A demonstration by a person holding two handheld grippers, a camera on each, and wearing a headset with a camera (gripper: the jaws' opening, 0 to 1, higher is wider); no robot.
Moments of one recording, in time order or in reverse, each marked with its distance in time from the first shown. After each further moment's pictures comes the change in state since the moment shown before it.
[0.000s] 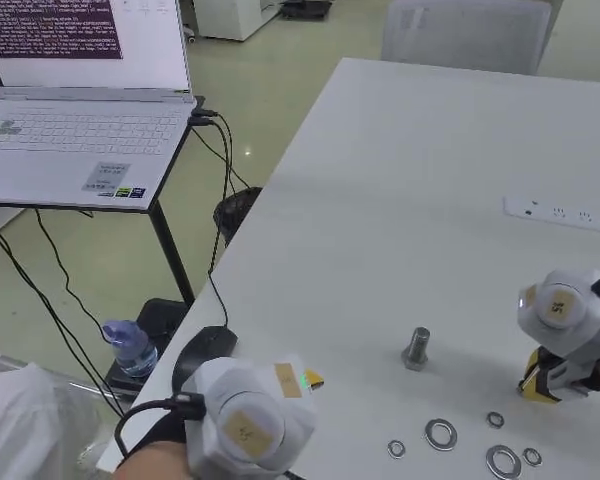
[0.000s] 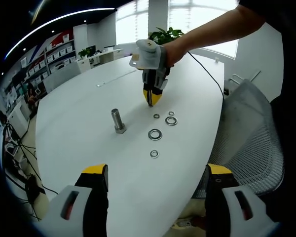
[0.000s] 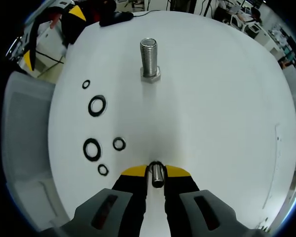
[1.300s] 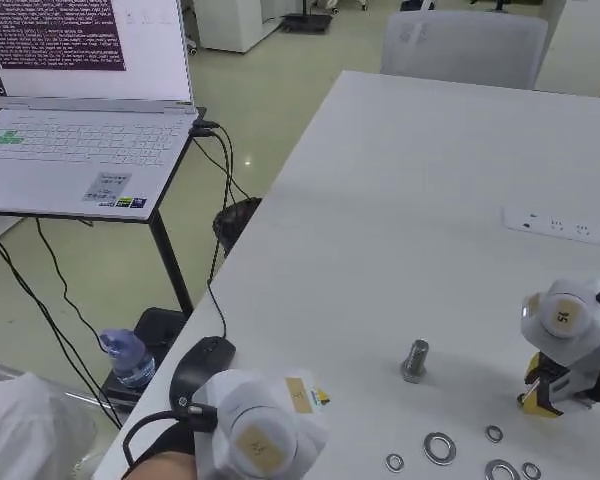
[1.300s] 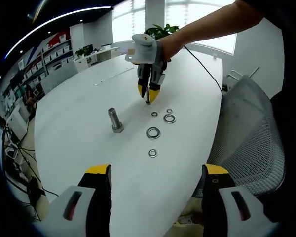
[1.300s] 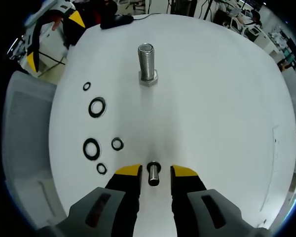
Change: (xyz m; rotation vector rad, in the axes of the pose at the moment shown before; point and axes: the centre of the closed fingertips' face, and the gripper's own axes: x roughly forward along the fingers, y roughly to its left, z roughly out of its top) left arm 0.005 -0.003 -0.001 0.022 0.030 -0.012; right arm -0.007 -0.007 0.002 -0.015 -0.028 -0.004
